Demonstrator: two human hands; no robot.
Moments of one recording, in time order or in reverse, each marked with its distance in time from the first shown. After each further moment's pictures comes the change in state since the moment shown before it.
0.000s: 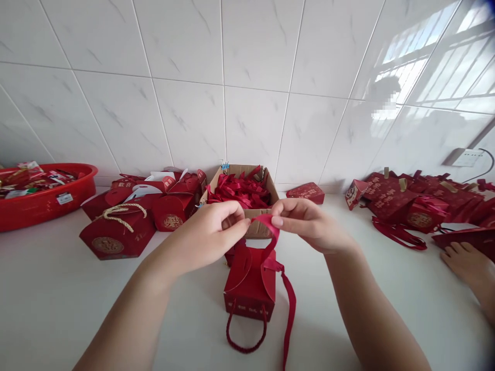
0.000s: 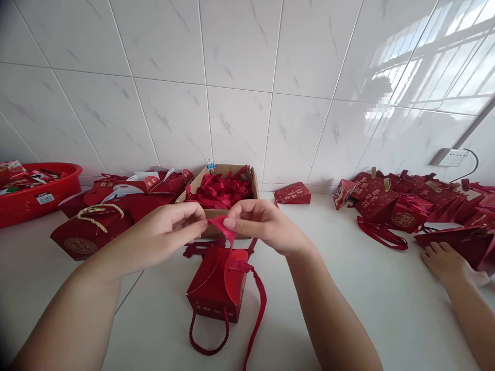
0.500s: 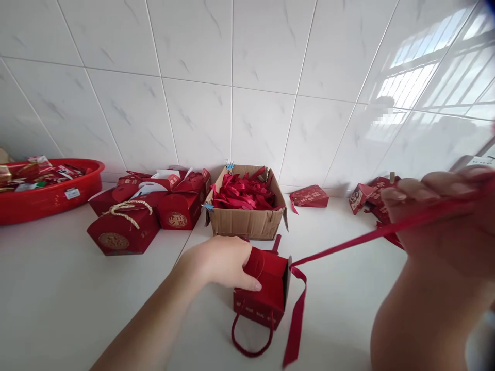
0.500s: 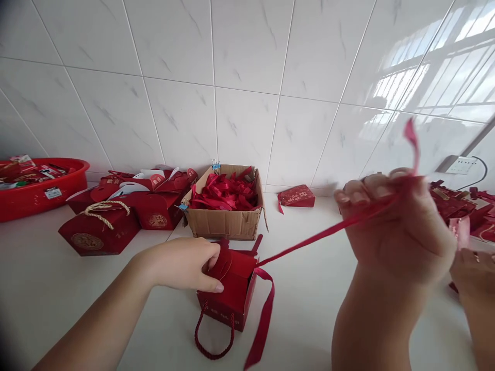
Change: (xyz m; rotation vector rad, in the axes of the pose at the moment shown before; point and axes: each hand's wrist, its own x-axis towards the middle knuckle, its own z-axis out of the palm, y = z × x) left_hand 0.012 -0.001 0.024 0.439 -0.475 -0.061; right_hand -0.074 -0.045 -0.037 -0.035 0.847 -0.510
